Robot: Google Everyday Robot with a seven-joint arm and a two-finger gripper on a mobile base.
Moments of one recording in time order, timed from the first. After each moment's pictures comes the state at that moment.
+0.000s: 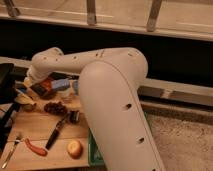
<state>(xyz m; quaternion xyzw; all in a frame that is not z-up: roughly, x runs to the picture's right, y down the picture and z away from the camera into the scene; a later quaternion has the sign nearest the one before) -0.374 -0.068 0.770 -0.27 -0.27 0.37 0.84</state>
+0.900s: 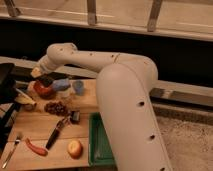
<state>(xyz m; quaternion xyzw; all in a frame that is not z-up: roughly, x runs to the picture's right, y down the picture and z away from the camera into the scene) -0.333 -0.107 0.784 -0.27 -0.31 0.40 0.82</state>
